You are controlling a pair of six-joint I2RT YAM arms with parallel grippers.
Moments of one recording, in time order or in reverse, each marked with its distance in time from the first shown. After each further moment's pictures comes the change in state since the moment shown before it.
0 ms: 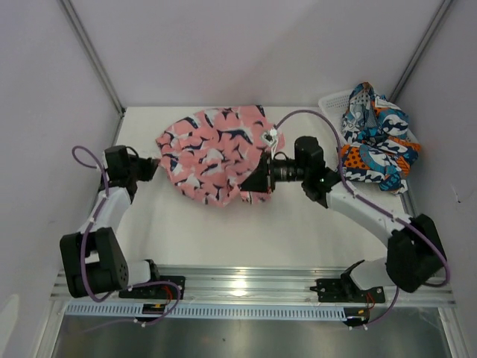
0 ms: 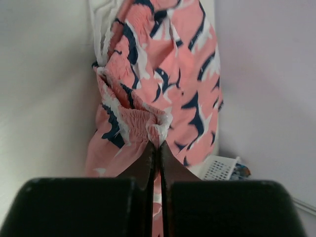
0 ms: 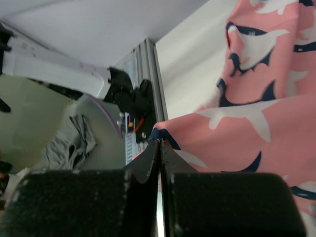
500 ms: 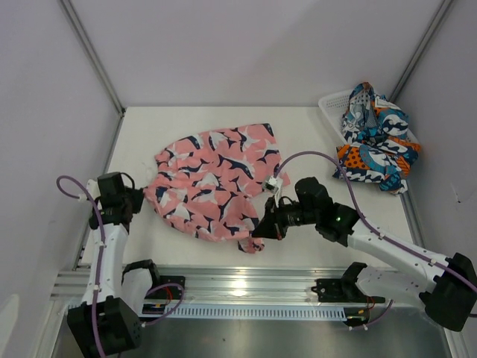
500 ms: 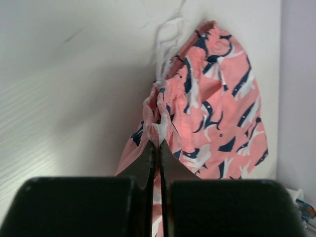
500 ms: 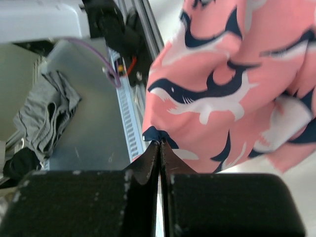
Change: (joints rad) left arm 0.040 -0.449 -0.124 -0.473 -0.249 0.154; right arm 0.242 -0.402 -0.261 -0.368 0.288 -0.176
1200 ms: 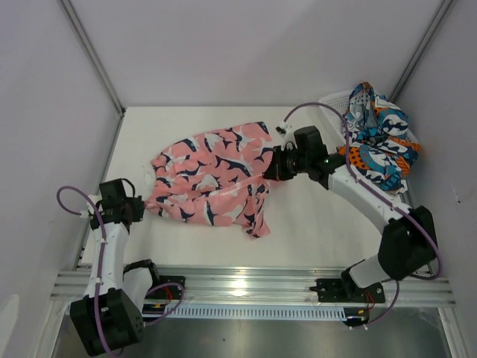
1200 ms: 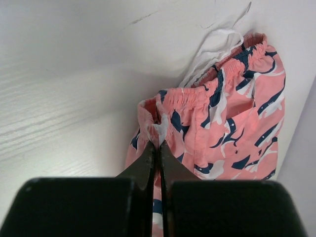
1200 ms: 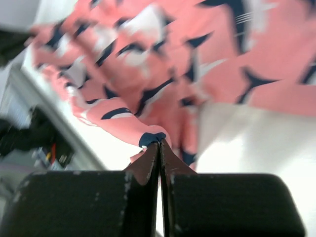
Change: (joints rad) left arm 0.058 0.007 -0.067 -0.107 -0.032 -0.137; right arm -0.271 0.398 0.381 -0.221 0.225 -0.011
